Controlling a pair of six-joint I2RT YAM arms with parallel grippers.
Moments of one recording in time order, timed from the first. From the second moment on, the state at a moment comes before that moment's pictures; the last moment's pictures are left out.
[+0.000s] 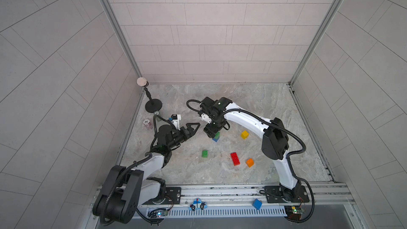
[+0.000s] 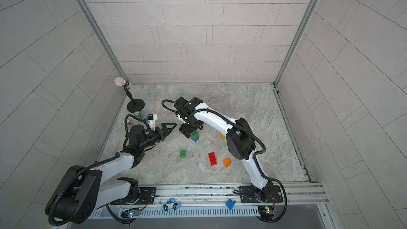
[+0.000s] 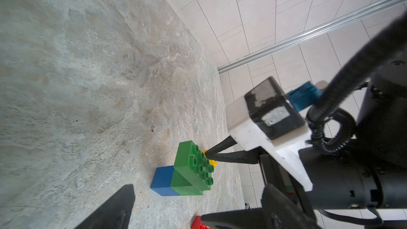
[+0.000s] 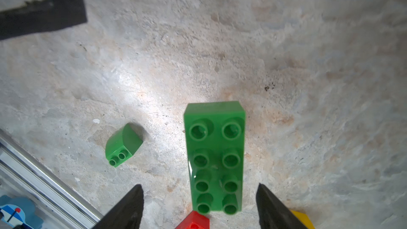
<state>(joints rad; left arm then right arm) -0.20 1.16 0.26 0.62 0.59 -0.94 0.80 2.11 1.96 -1.22 -0.09 -0.02</state>
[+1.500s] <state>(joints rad) -0.84 1.03 0.32 0.14 0.10 -0.65 0.89 1.63 0.98 -0.75 0.08 0.68</state>
